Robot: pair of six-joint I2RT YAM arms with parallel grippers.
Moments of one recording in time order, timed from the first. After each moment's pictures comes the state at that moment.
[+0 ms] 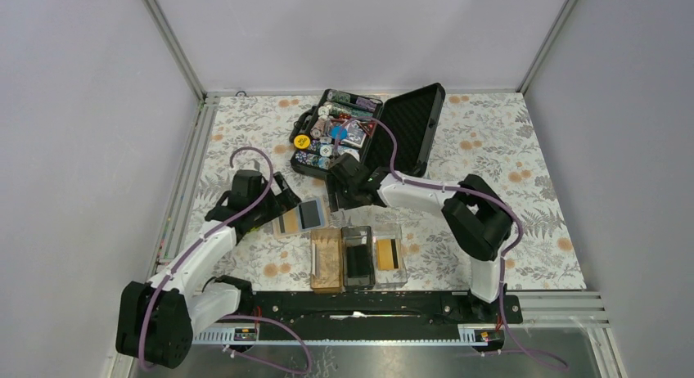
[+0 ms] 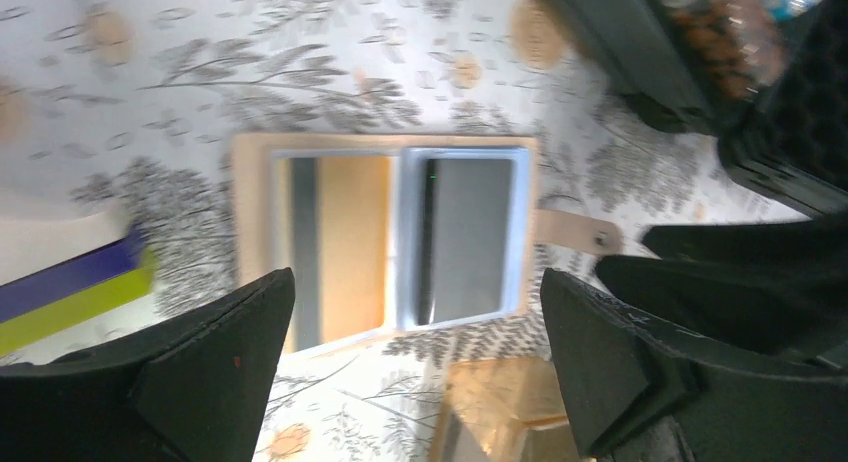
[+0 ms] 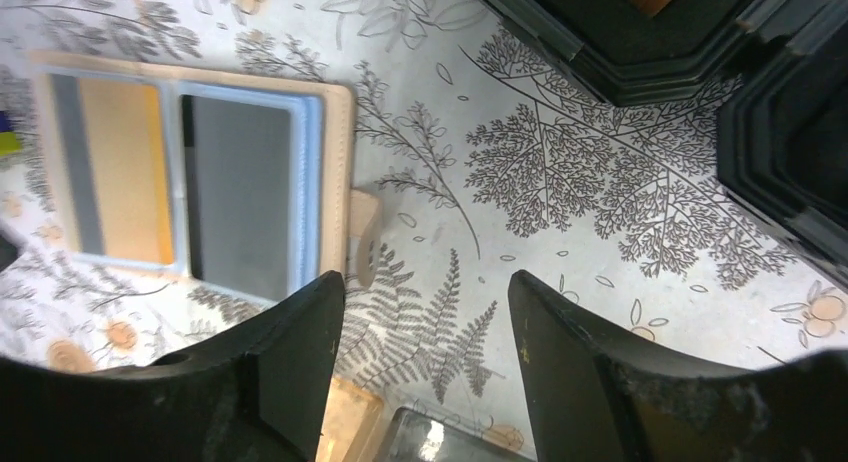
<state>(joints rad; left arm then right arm) -0.26 1.03 0.55 -0.30 0.07 -0.71 0.89 1.93 1.29 -0.33 0.09 0.58</state>
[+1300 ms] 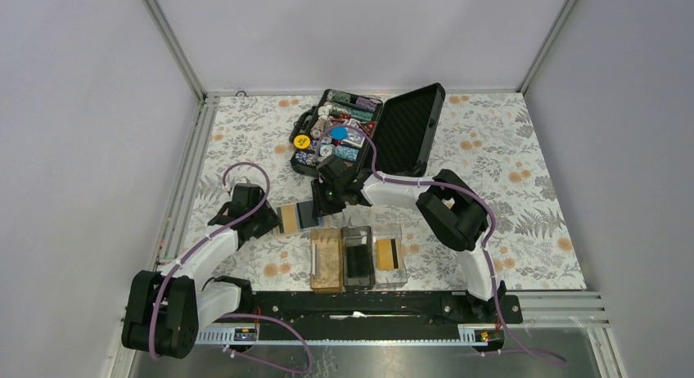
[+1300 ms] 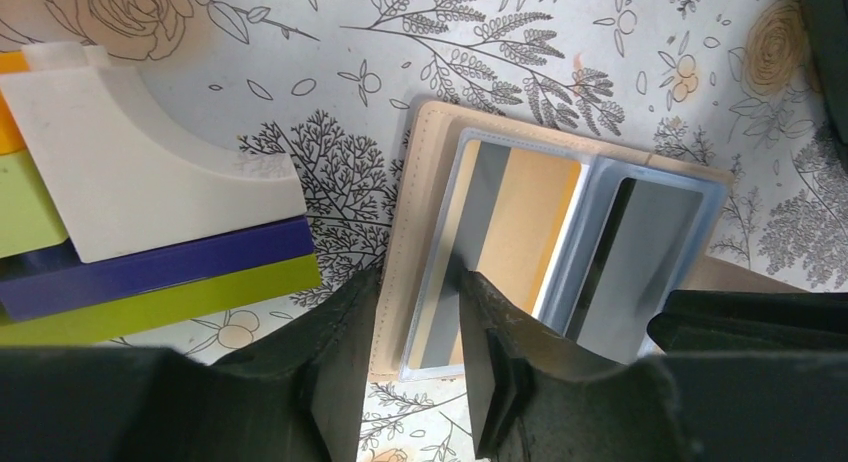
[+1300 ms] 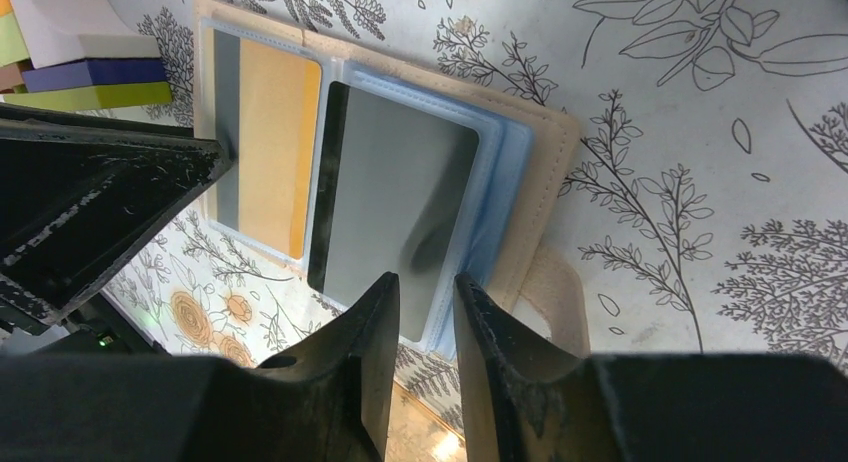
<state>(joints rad) -0.17 1.07 0.41 -0.28 -0.04 -0.74 0.91 2.09 1.41 -0.22 -0.20 0.59</state>
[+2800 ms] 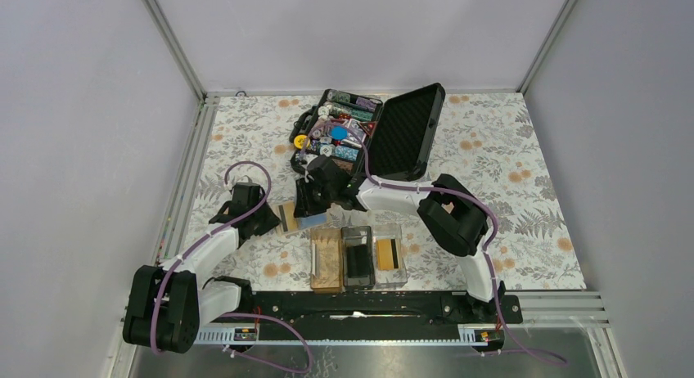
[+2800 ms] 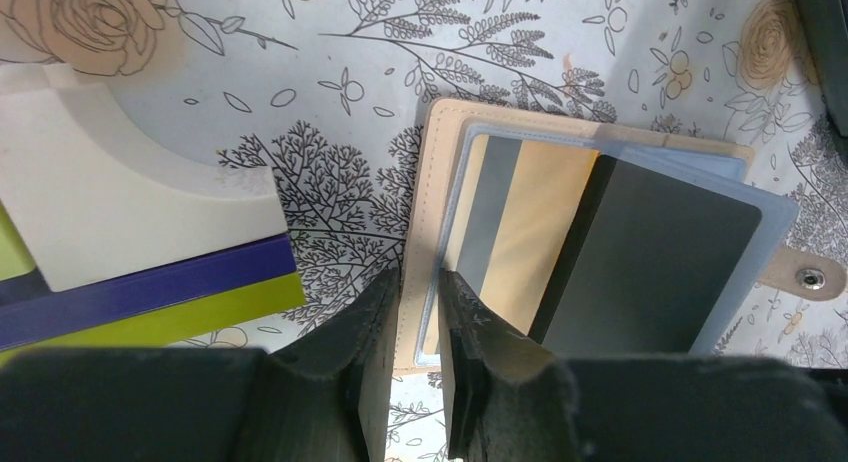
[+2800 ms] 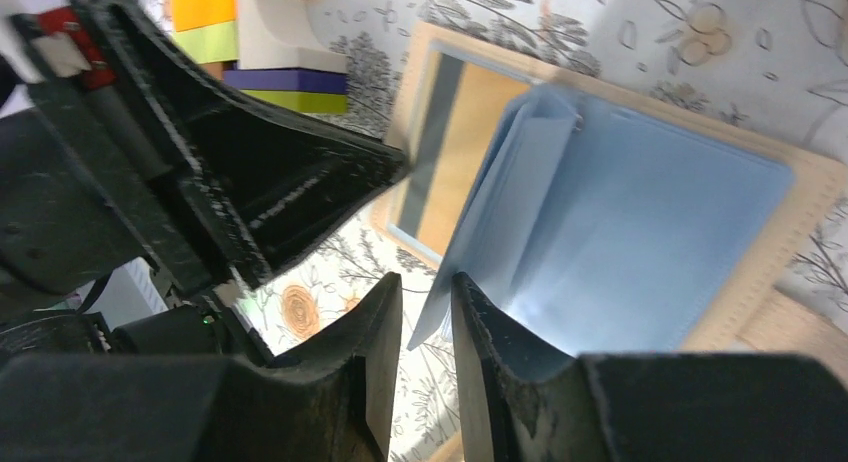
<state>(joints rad) -0.16 1.11 0.41 -0.25 -0.02 -0.72 0.96 2.07 1.42 -0.09 -0.25 0.63</state>
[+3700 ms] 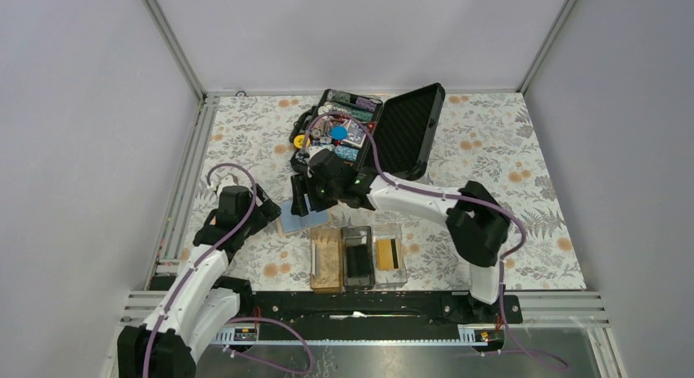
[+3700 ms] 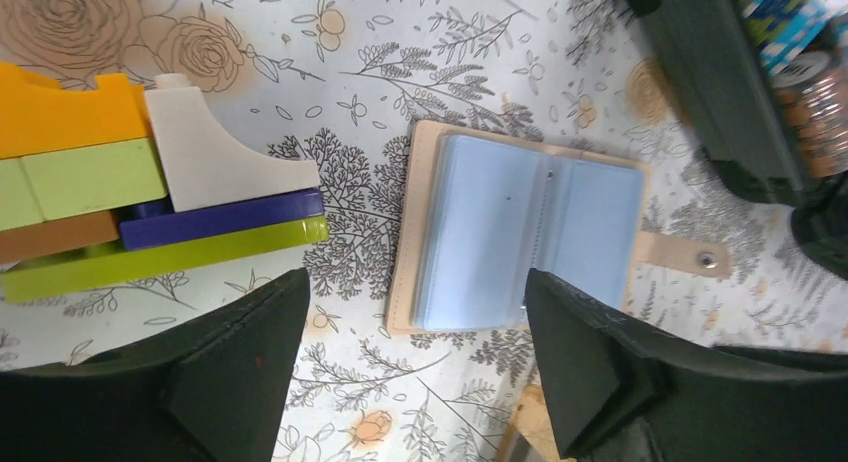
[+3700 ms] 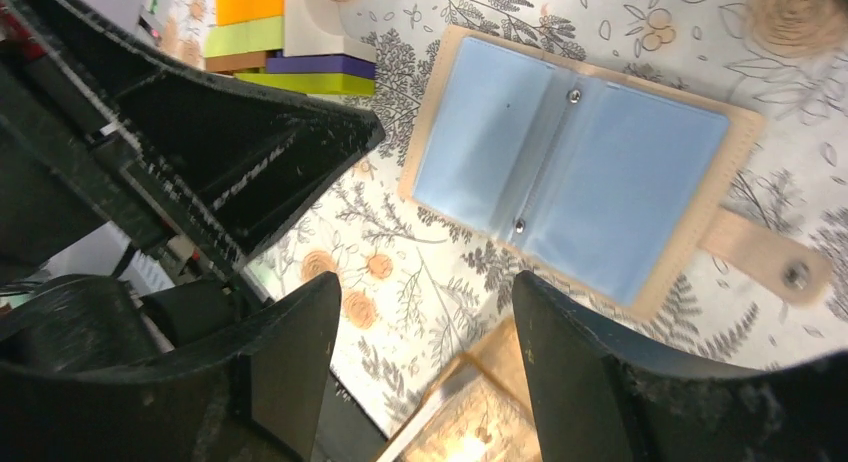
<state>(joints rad) -0.16 0.82 0.42 -0.40 -0.08 -0.74 1.00 1.96 1.46 -0.25 -0.16 0.58</state>
